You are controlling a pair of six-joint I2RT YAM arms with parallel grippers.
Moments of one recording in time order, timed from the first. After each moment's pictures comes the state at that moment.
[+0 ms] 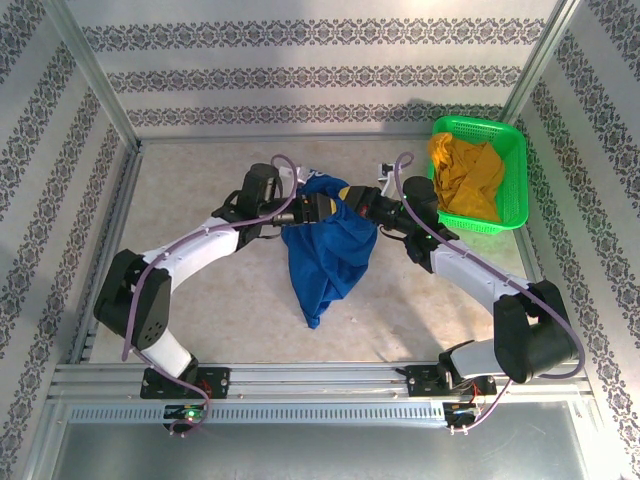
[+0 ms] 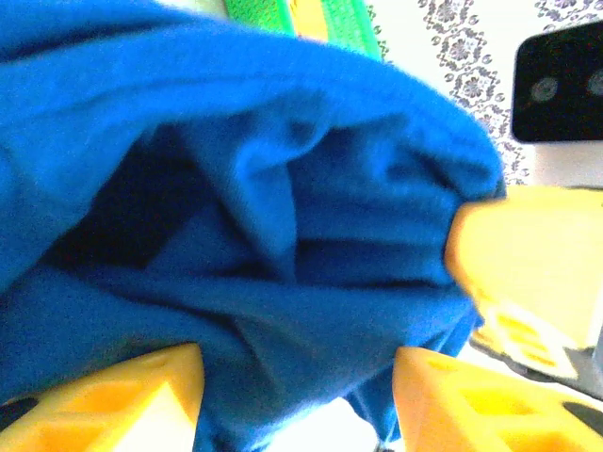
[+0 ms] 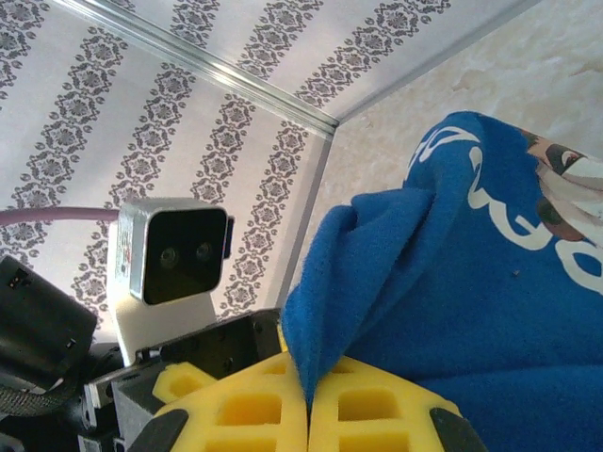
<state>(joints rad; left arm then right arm) -0.48 1.63 1.13 0.05 0.63 -0.72 0.37 1.38 0.81 0.39 -0.57 0.99</state>
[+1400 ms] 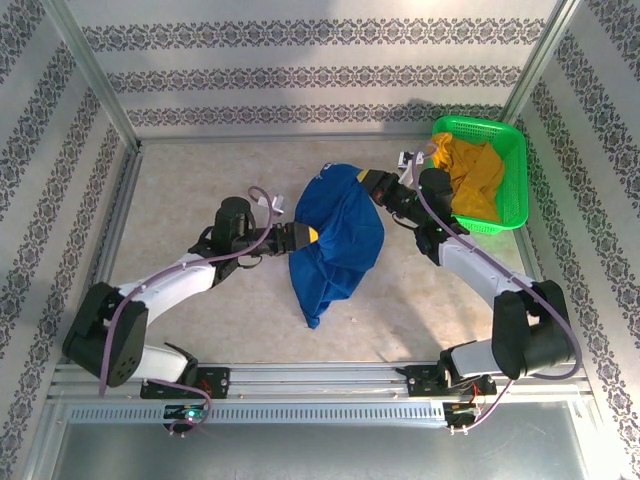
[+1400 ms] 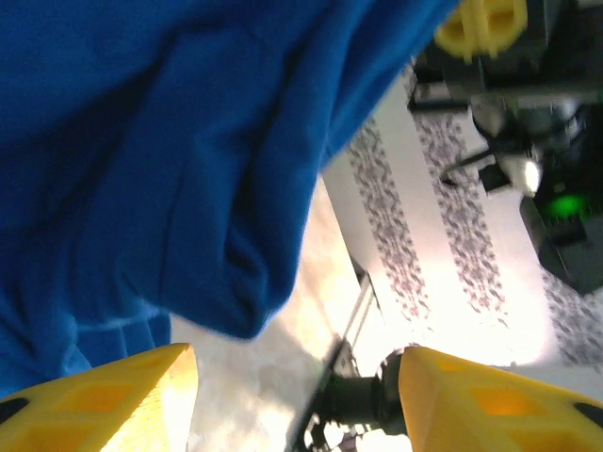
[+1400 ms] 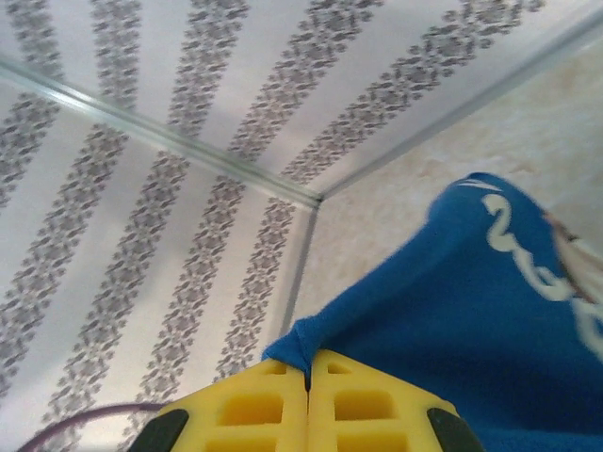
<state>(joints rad) -0.44 1.37 0.75 0.25 0.74 -0.82 0.26 1.39 0.84 0.43 -0.55 1.02</state>
